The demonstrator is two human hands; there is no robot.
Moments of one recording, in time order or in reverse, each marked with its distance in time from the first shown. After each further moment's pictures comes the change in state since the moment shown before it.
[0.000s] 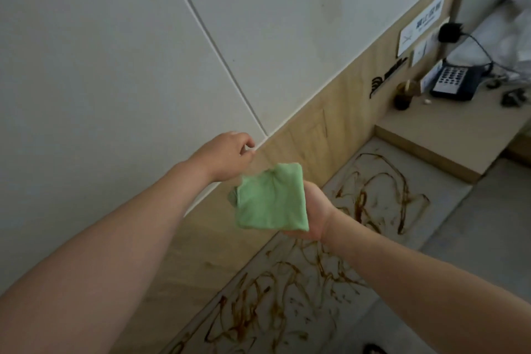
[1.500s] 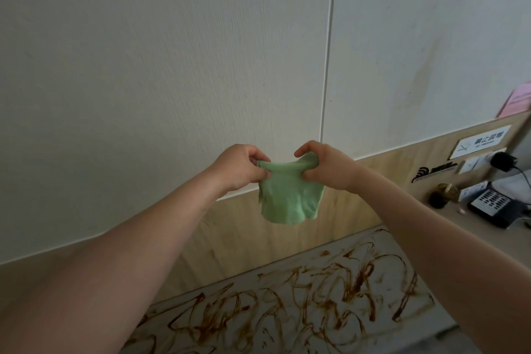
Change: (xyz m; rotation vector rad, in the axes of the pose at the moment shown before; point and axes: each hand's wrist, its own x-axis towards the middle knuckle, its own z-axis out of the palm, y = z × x) left_hand -0.170 -0.026 -0.030 -0.823 0.339 -0.393; right_hand -0.019 -0.037 0.152 -2.017 0.056 -0.553
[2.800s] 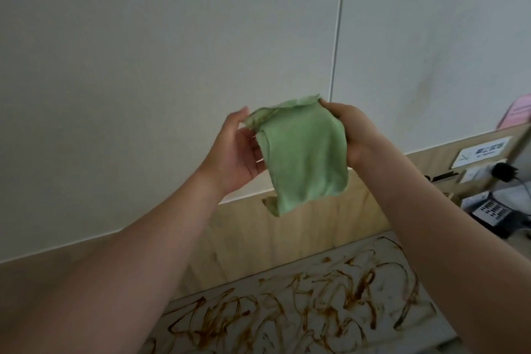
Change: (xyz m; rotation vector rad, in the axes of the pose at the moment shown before) left_hand -0.025 0.030 -0.019 -1.120 -0.190 -0.047; right_hand -0.014 -0.091 -0.039 1.250 0.079 0.226
